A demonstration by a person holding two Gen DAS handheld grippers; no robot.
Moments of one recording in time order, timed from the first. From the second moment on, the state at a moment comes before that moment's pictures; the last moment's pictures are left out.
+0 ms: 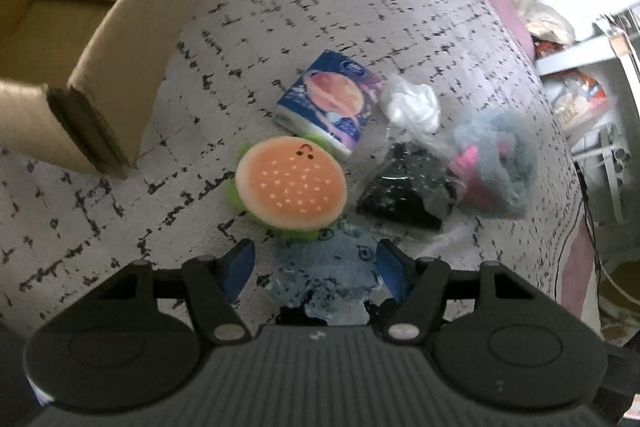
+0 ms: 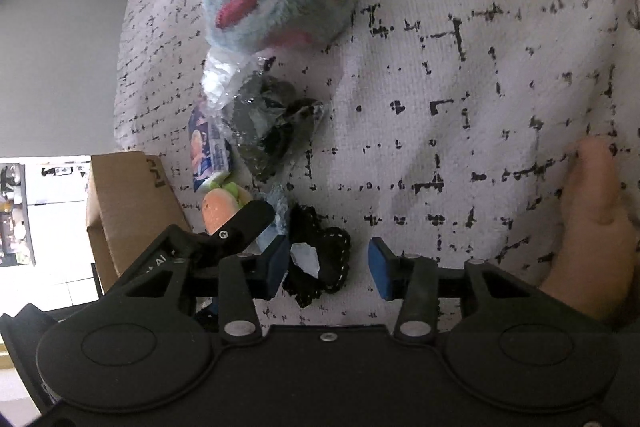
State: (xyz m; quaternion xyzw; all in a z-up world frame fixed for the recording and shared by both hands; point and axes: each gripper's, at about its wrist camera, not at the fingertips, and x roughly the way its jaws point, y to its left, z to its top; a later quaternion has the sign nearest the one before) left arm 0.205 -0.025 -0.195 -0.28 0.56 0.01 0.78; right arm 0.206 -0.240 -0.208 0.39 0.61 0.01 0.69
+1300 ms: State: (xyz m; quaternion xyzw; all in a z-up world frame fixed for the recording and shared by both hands) left arm 0.165 0.000 -0.148 -0.33 0.53 0.01 0.78; right arm 0.186 -0.233 -0.163 0.36 0.51 0.06 0.78
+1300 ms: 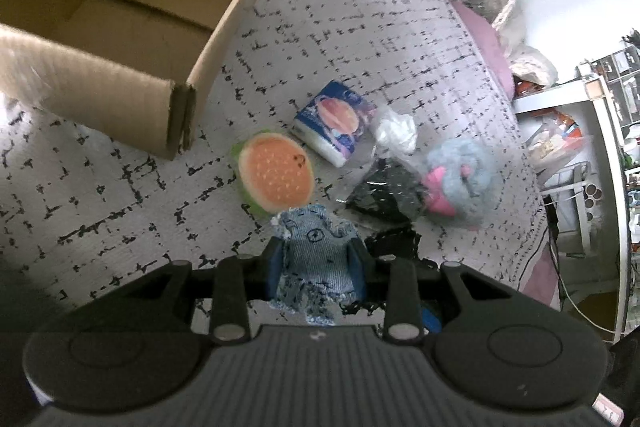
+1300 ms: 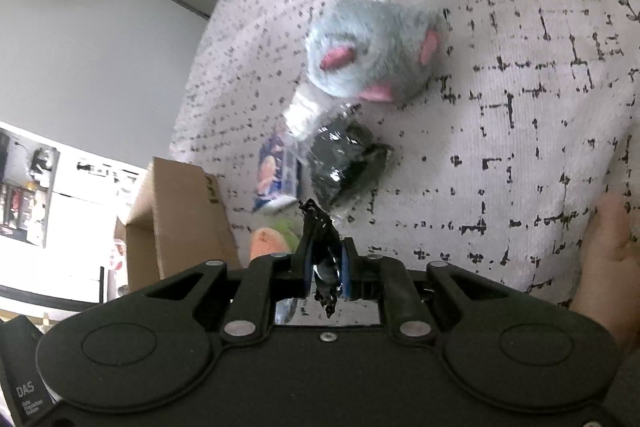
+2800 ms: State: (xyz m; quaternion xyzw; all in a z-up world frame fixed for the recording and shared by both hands) left arm 0.152 0.090 -0.048 -0.24 0.42 0.07 0.87; right arm 0.190 -0.185 -0.082 0.30 0.34 0.22 0.87
